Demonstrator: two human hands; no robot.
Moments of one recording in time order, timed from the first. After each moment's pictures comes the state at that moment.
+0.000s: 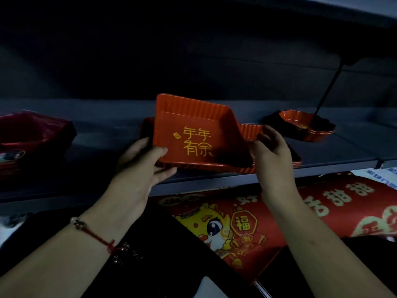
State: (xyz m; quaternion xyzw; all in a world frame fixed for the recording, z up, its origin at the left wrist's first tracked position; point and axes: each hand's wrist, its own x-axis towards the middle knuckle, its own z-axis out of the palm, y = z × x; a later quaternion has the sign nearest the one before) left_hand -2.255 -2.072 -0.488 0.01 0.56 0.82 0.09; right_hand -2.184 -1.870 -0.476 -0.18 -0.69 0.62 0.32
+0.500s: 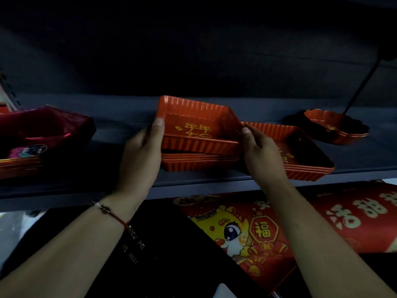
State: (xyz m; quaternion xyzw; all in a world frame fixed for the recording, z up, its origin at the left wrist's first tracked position) left_hand -2.285 -2.092 -0.492 0.09 0.72 0.69 -0.07; right_hand -2.237 -1.891 -0.485 -0.13 -0.83 0.47 0.26
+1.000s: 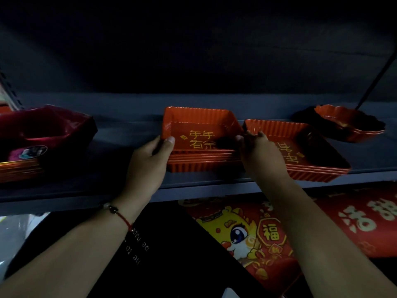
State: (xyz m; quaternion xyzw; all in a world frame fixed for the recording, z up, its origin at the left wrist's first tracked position) left_hand -2.315 -2.093 -0.527 0.11 0.77 0.63 -0.03; right_hand -2.267 -1.885 -0.498 -0.18 -0.95 0.20 0.16
